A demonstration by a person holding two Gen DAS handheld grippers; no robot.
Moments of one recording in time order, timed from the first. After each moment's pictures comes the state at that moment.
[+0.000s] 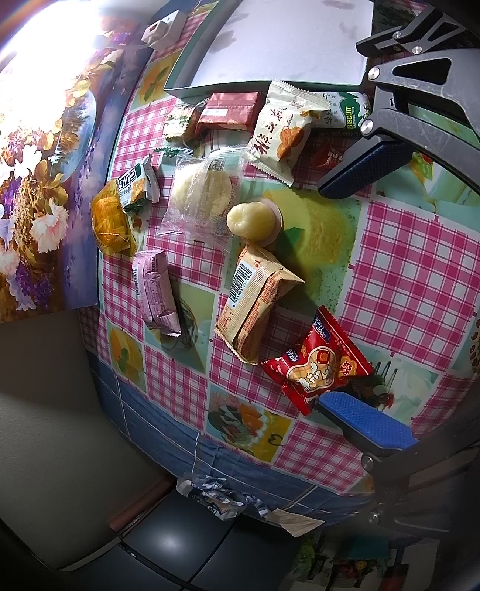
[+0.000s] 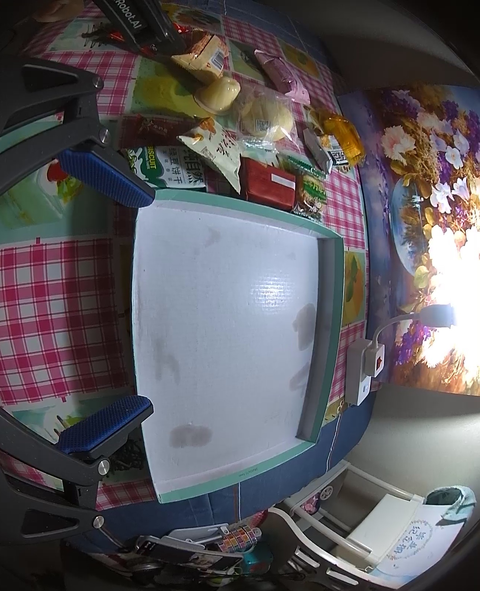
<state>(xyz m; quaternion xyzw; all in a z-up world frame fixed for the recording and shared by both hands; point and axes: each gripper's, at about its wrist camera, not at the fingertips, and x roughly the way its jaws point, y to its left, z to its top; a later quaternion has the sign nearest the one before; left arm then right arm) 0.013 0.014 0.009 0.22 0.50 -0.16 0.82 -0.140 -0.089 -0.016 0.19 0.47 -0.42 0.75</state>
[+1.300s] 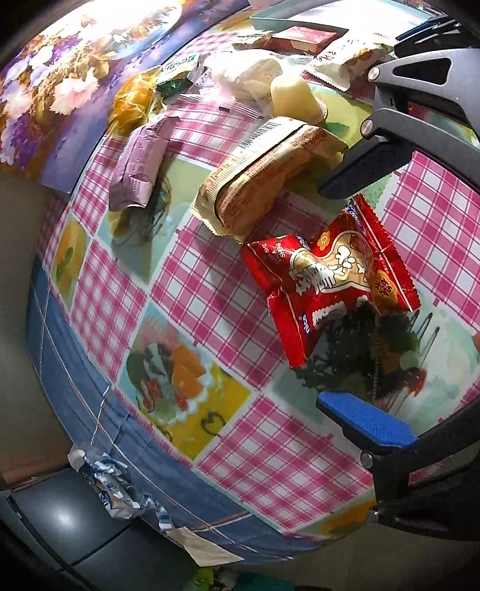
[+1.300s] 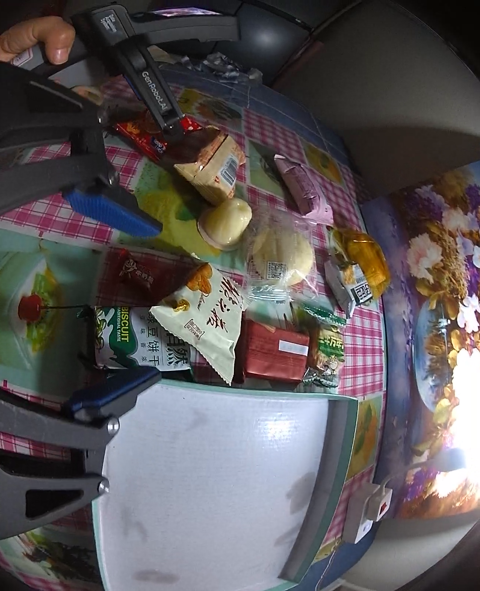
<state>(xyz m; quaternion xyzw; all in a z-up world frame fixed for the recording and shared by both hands) 0.098 0.098 -0.046 0.07 0.58 -0.09 0.81 -0.068 -0.067 -0.035 0.27 0.46 -0.21 0.82</state>
